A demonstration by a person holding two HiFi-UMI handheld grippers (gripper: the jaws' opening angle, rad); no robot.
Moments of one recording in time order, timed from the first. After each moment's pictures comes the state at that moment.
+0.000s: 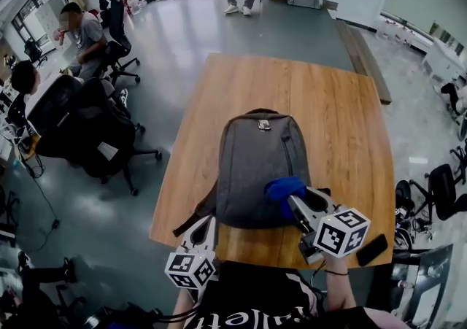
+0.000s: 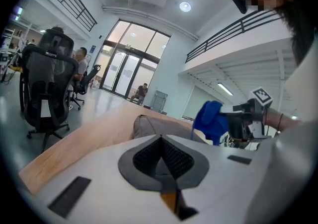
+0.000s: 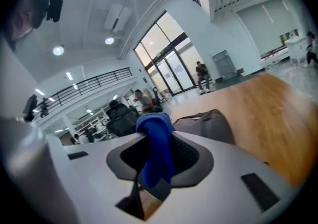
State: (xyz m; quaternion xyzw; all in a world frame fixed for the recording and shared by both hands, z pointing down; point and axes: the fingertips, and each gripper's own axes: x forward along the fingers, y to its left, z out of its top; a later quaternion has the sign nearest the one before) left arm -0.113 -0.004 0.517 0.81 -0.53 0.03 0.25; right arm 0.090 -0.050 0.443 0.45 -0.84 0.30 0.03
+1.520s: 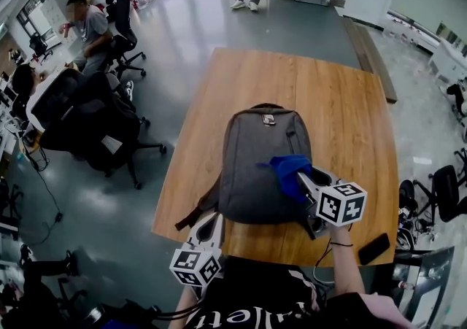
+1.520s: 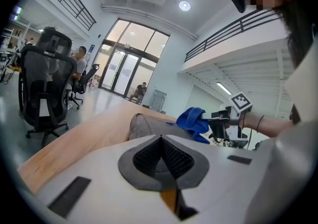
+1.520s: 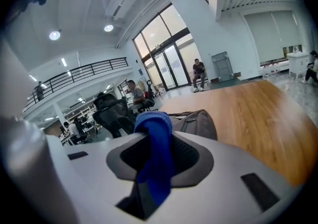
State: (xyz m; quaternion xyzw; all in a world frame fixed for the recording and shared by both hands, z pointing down) left arm -0.100 0.000 0.518 0.82 -0.52 0.03 0.25; right arm 0.117 -0.106 0.489 0.47 -0.83 0.29 0.11
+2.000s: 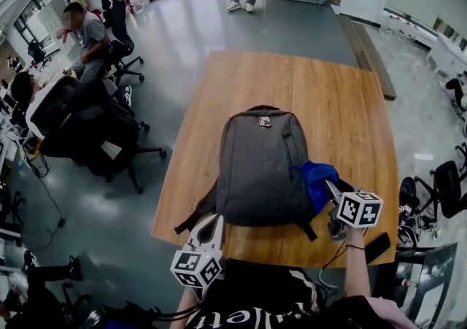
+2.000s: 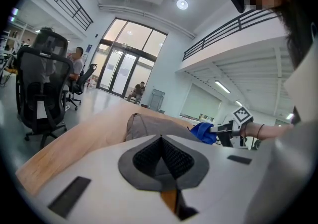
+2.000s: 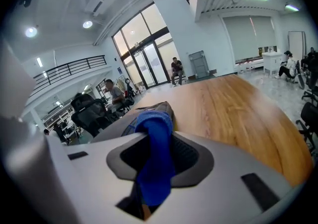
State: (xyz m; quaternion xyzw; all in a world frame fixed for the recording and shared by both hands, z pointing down) left arm -0.090 -0.005 0.514 0.82 -0.51 0.04 0.25; right arm 0.228 -0.086 0.538 0.56 -0.75 0.33 0.13
